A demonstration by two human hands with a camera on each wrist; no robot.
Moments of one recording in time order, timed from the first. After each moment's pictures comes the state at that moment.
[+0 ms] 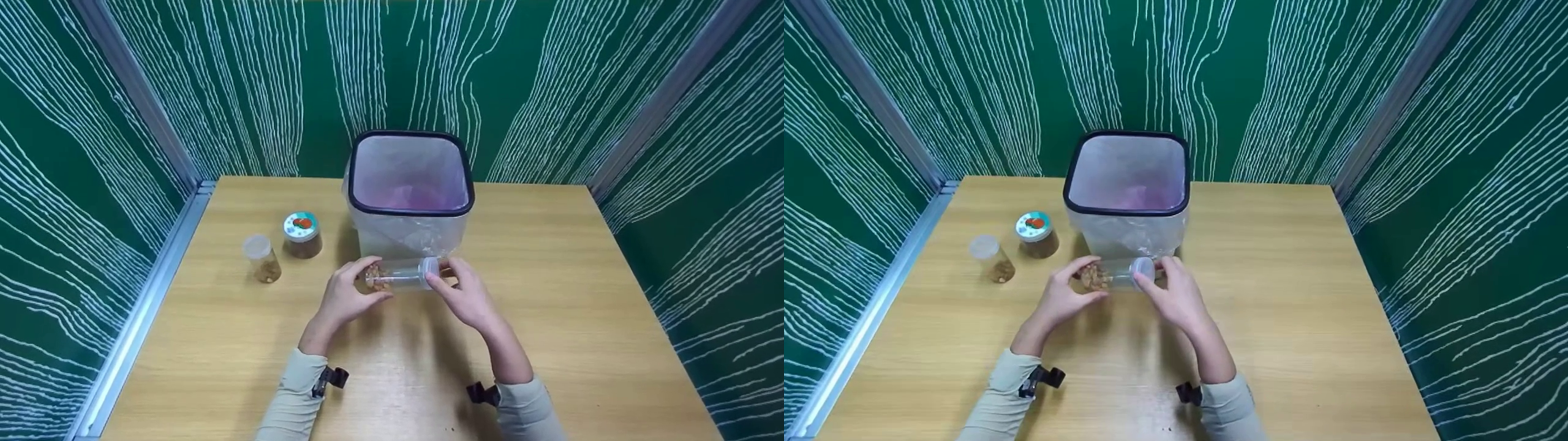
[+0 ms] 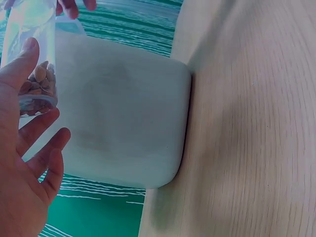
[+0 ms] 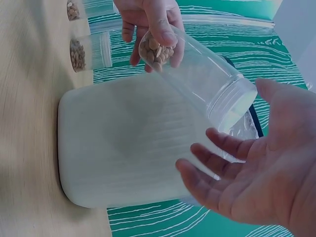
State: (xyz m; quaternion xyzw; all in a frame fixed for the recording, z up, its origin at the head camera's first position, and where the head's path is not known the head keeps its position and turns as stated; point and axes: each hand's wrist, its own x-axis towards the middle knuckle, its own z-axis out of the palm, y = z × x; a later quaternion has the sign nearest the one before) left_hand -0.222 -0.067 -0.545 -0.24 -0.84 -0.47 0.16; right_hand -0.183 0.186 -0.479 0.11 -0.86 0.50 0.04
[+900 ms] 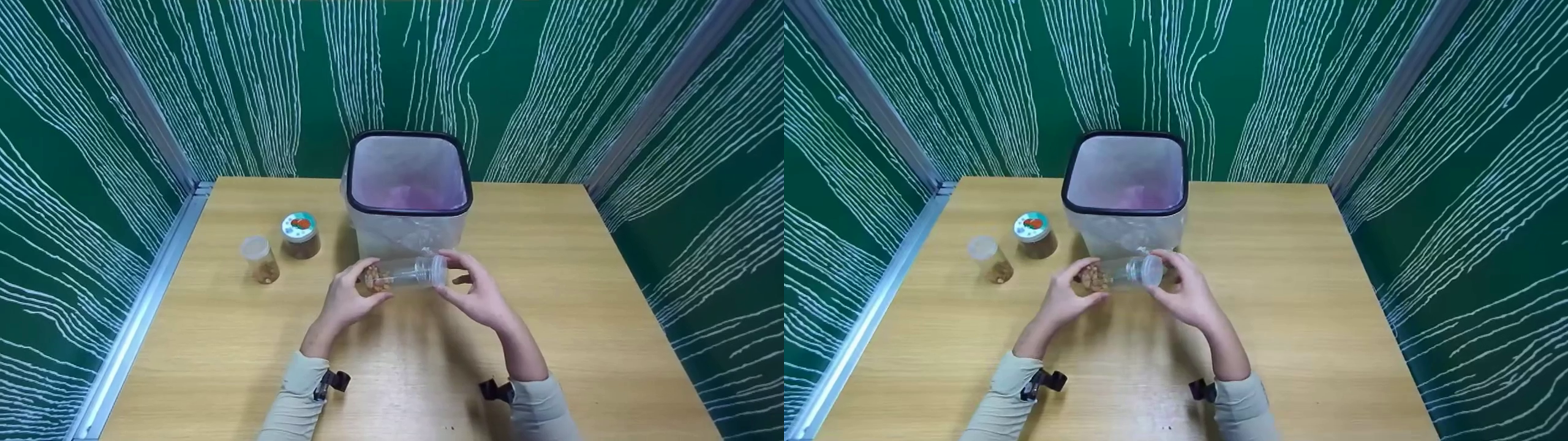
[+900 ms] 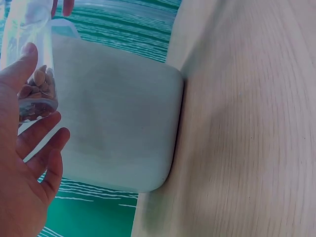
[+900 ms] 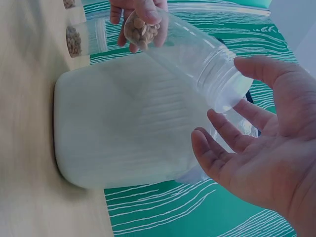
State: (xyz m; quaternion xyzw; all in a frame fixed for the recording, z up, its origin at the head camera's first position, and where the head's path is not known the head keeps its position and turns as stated) left_hand -0.220 -0.061 -0.556 -0.25 -0.82 -0.48 0.17; right_hand -0.183 0.214 -0.482 0.20 -0.82 0.53 0.08
